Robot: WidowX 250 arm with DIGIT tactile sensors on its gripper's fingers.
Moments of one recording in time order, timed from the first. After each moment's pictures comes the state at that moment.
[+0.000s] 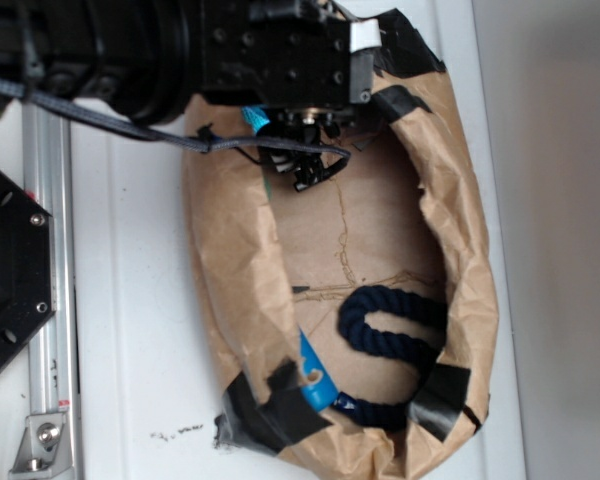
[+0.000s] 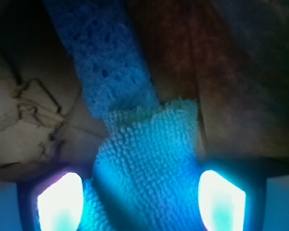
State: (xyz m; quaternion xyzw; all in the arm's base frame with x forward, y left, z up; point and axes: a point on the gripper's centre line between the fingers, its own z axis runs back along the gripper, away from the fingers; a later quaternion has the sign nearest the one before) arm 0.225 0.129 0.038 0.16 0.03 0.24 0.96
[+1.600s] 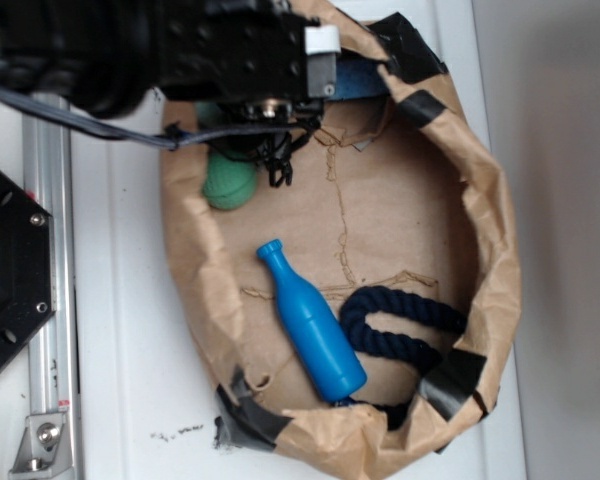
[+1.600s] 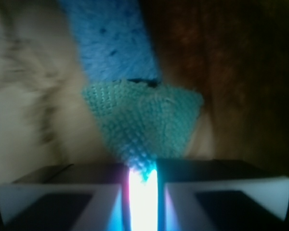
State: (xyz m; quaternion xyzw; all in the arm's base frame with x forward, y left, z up) arm 0.220 0.111 0.060 0.11 -0.01 0.19 0.97
